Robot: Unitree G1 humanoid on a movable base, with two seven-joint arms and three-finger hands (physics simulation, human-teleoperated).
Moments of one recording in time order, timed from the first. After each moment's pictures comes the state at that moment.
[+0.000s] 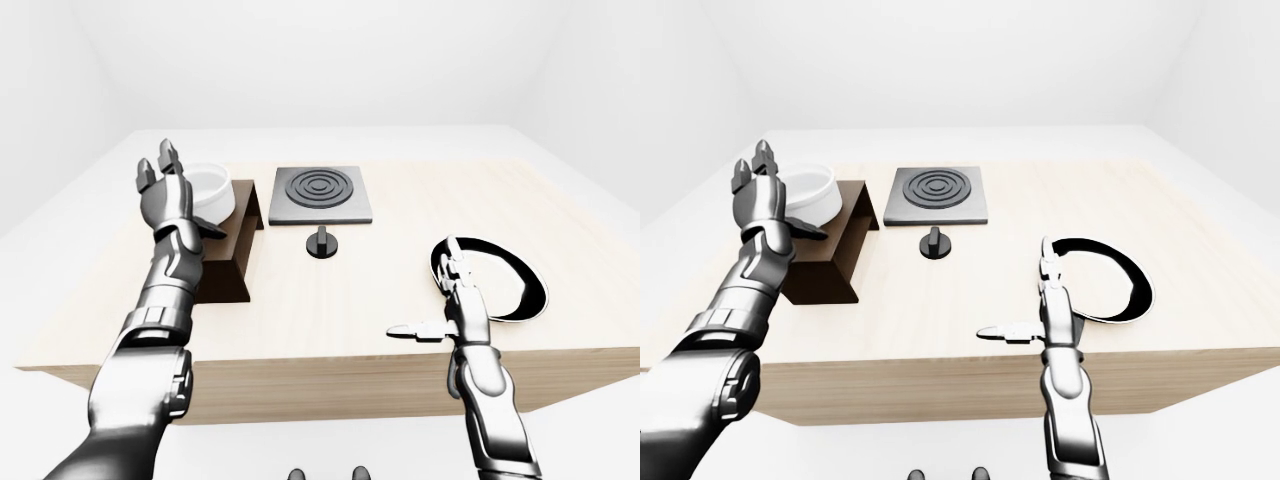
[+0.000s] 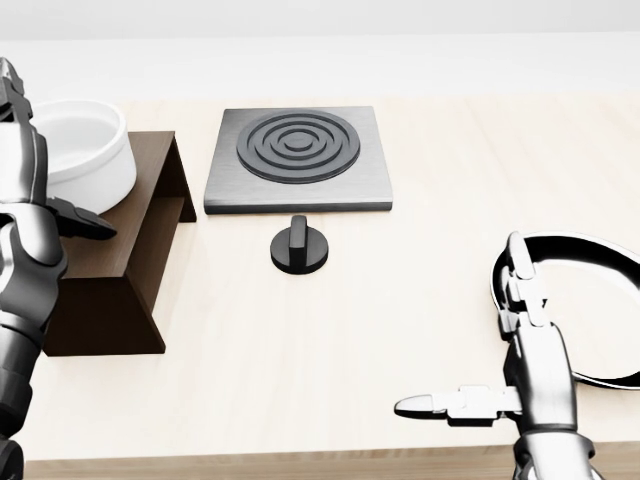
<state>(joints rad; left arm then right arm) -0.95 0.40 0.06 1.01 0.74 0.09 0.41 0.07 -0.04 -0.11 -0.17 -0.13 -0.01 0.03</state>
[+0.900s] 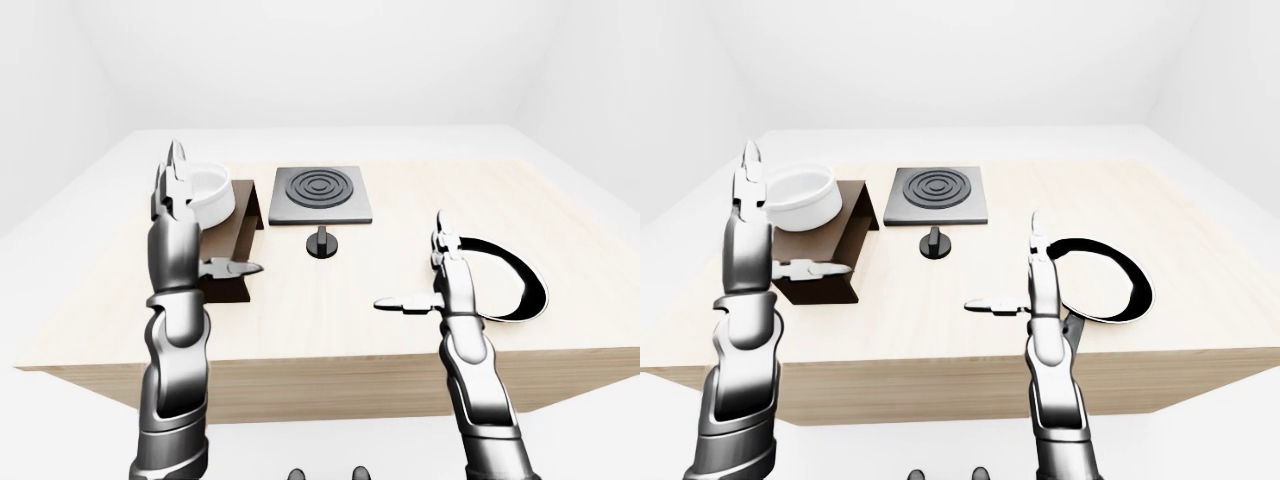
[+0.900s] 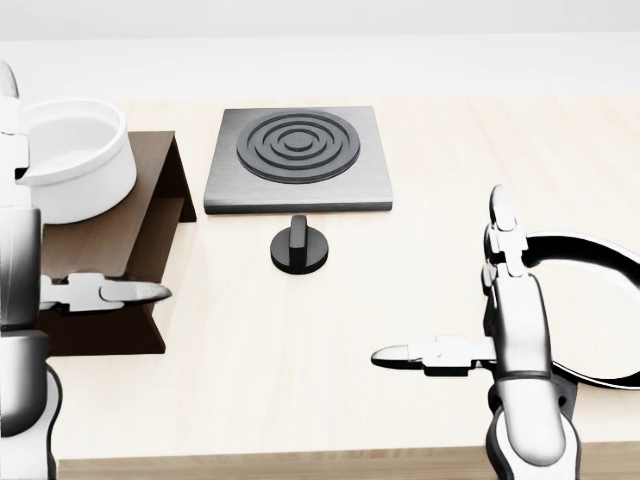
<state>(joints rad) -0.26 0.14 0.13 -0.31 0.65 0.09 0.08 -0.08 -0.04 -0.06 -0.15 -0.16 0.09 -0.06</state>
